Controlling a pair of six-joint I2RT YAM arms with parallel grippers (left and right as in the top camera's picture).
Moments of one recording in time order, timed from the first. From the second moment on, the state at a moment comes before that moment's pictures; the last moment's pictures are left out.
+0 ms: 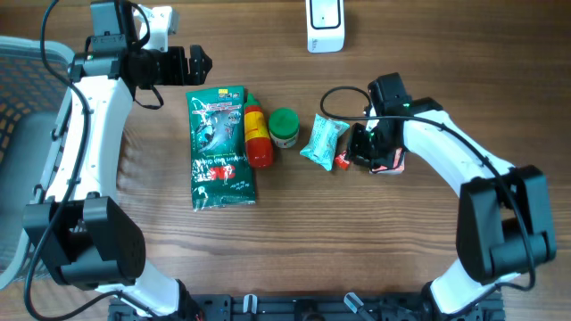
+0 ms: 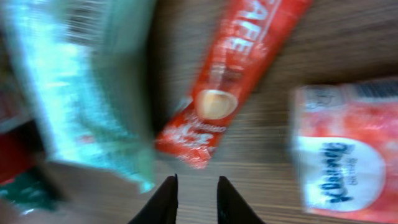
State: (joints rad) left arm 0.07 1.79 1.58 -0.76 0.39 0.06; right arm 0.26 1.80 1.14 -0.76 -0.33 0.56
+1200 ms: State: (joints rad) left arm 0.07 1.79 1.58 -0.76 0.39 0.06; right arm -0.20 1.90 1.18 -0.63 -0.36 0.10
